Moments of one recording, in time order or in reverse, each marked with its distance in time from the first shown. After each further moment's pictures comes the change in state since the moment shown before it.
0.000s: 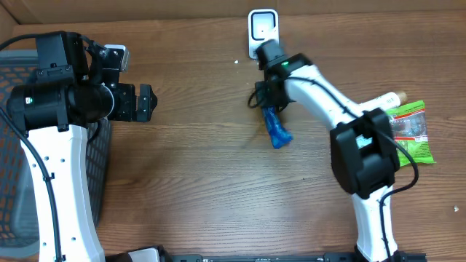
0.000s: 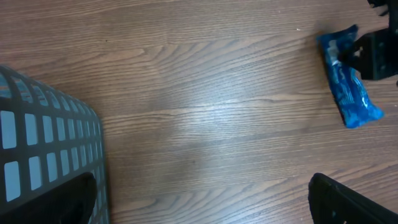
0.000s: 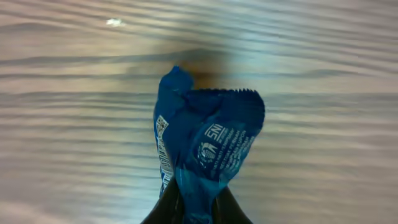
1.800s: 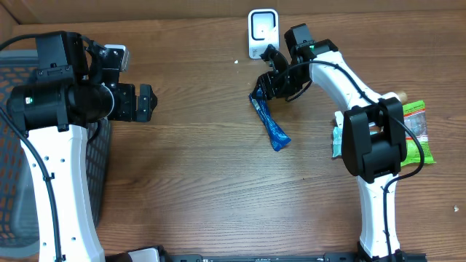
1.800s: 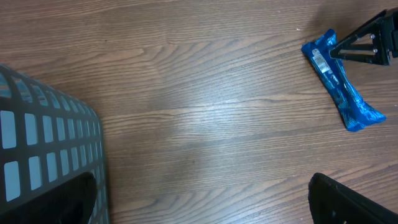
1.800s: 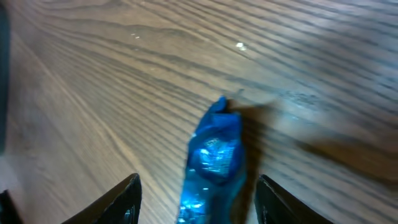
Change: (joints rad) left arm 0.000 0.000 0.000 0.000 0.000 0.000; right arm -0.172 0.106 0.121 -0.027 -0.642 -0.355
